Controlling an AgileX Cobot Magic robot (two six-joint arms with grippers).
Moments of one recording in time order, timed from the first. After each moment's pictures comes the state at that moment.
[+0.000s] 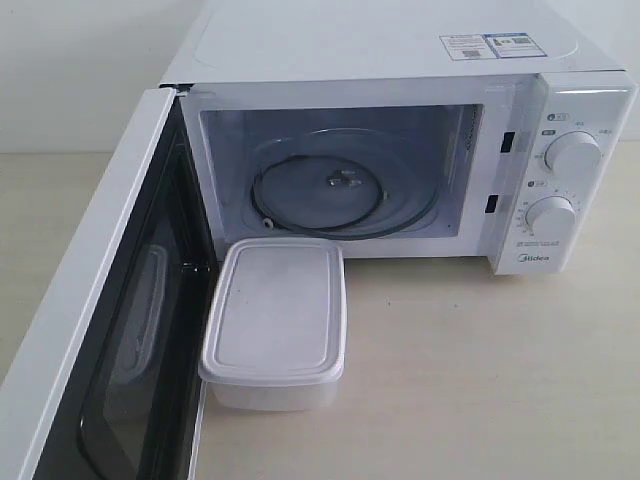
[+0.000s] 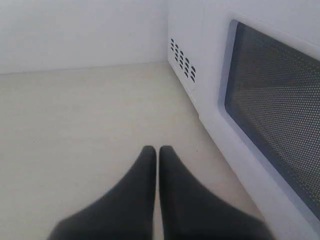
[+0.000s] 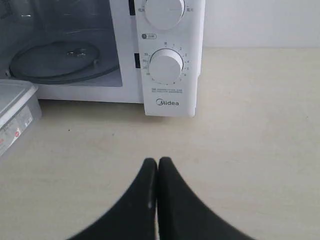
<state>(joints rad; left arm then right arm) -0.05 0.00 0.00 0.03 0.31 -0.01 0.08 0.00 0.00 -0.05 0.36 0.11</state>
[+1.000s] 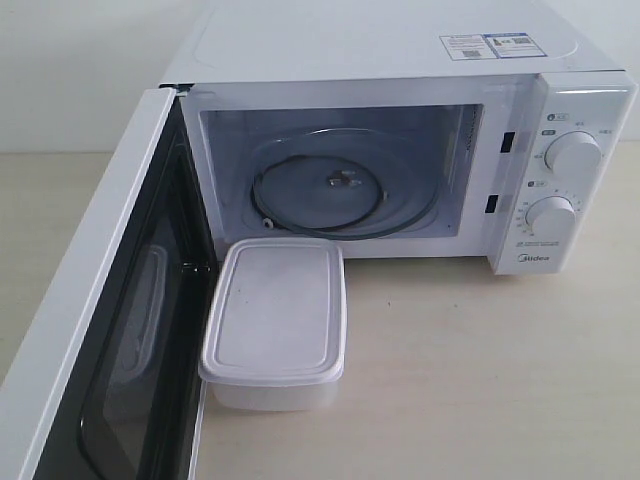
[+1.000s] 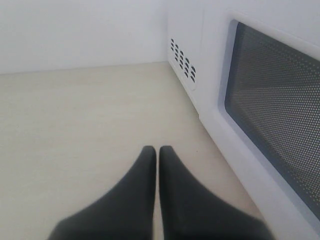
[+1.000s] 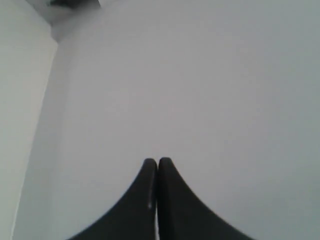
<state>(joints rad) -0.05 0.00 0.00 0.03 0.31 -0.01 0.08 0.00 -0.22 -0.04 -0.72 0.38</state>
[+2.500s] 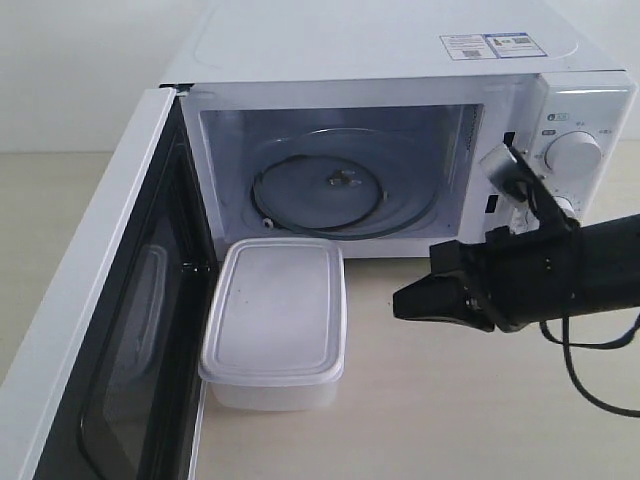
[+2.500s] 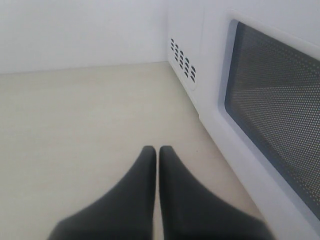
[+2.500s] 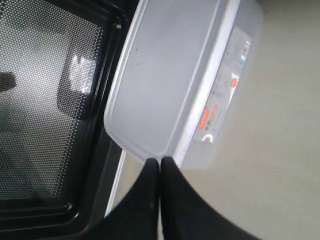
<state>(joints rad) -0.05 0.00 0.00 0.03 0.31 -0.01 0.08 1.61 -0.64 1.55 0.85 -1.28</state>
